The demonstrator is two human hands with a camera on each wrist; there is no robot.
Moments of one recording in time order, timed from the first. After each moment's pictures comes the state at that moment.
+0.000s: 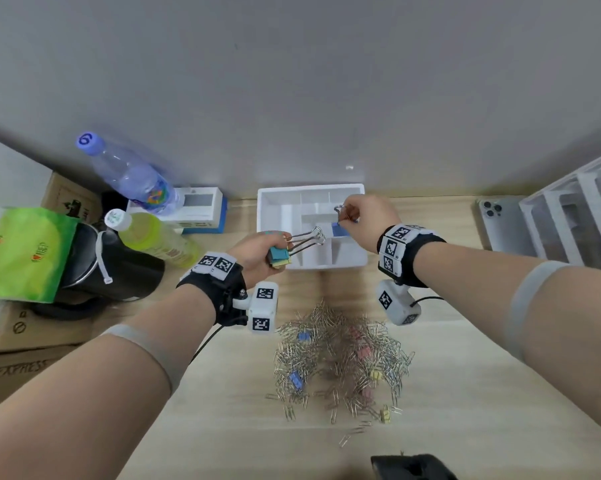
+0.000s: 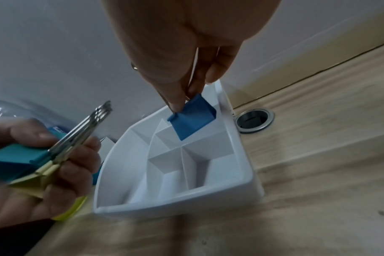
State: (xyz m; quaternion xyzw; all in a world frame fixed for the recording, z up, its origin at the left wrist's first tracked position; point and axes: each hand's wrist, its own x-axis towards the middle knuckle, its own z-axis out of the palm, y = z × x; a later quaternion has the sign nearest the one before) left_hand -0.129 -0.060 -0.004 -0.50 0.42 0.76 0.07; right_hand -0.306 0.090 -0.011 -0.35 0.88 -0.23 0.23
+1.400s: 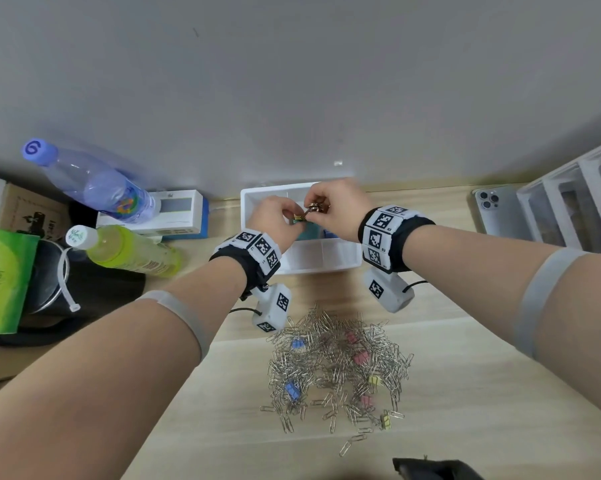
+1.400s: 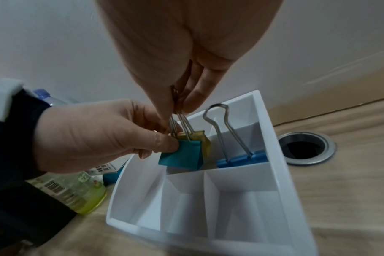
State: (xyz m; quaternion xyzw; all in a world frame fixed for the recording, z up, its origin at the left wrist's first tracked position) left_hand -0.197 -0.061 -0.023 -0.34 0.86 0.37 0.02; right_hand -0.310 0.056 0.000 -0.43 0.81 -0.30 0.25
